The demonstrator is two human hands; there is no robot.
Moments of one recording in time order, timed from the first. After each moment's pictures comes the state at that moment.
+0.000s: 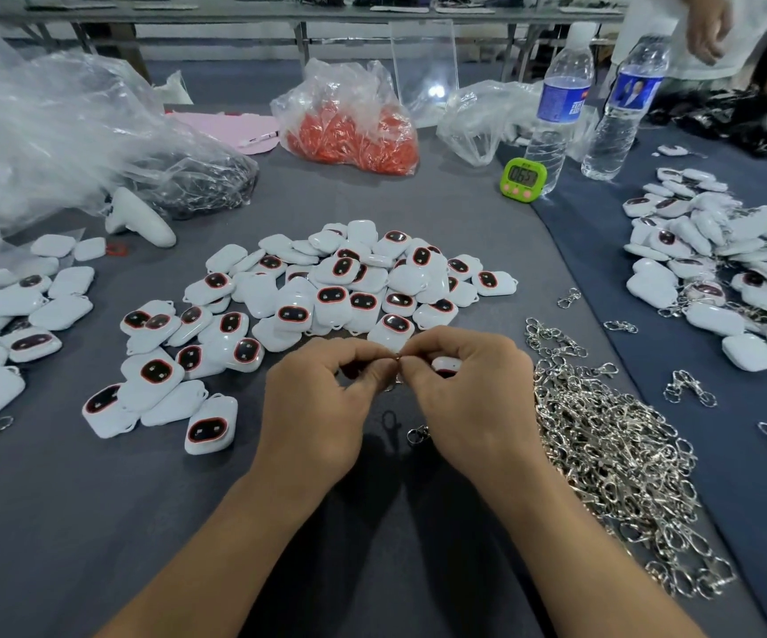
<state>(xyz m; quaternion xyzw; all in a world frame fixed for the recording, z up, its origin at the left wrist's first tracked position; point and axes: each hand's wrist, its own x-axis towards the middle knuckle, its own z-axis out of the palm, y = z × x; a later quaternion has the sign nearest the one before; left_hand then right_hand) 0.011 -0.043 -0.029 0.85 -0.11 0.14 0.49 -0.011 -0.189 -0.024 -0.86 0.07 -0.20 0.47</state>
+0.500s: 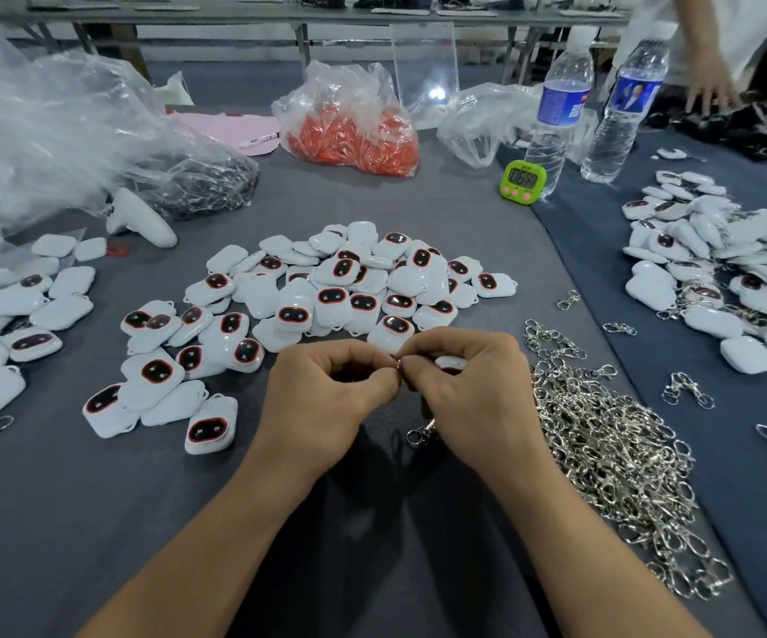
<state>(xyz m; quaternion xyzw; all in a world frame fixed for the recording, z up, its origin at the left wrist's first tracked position) 0.008 -0.044 -0.021 0.79 -0.08 0.02 0.61 -0.012 -0.193 -0.018 -0.82 0.05 -0.15 0.55</state>
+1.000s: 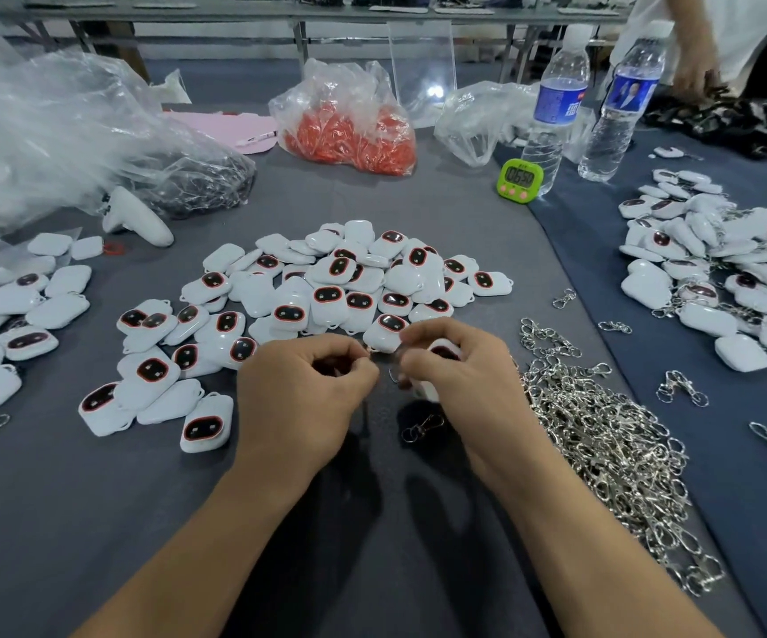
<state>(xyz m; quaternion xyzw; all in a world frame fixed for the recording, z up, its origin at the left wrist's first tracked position) 0.006 -0.043 -0.016 0.87 -0.04 0.16 0.46 -0.008 -0.197 -0.023 -0.72 0.10 -0.05 0.69</state>
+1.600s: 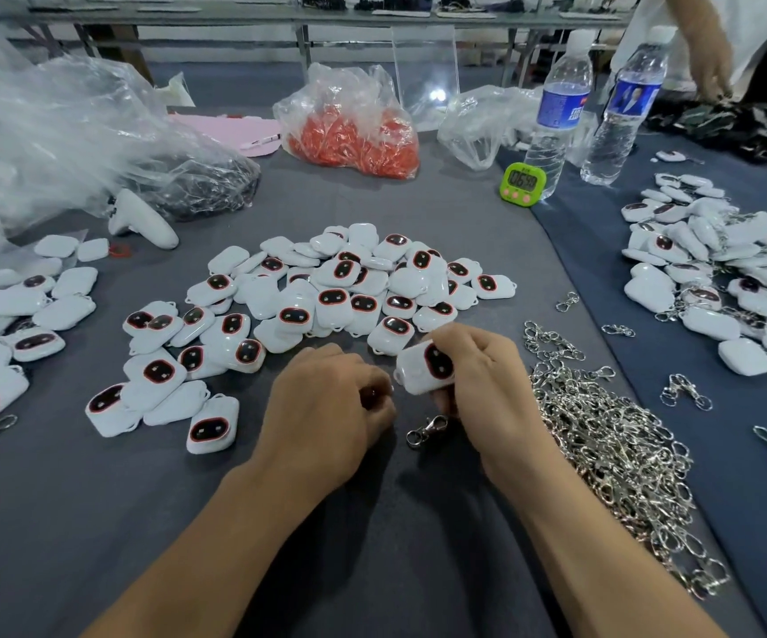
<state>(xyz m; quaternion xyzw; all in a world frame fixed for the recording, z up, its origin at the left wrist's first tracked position) 0.013 -0.040 -0.031 0.94 -0.23 0.17 0.21 -0.002 -0.199 -0.027 -0.73 0.11 -0.07 0.67</state>
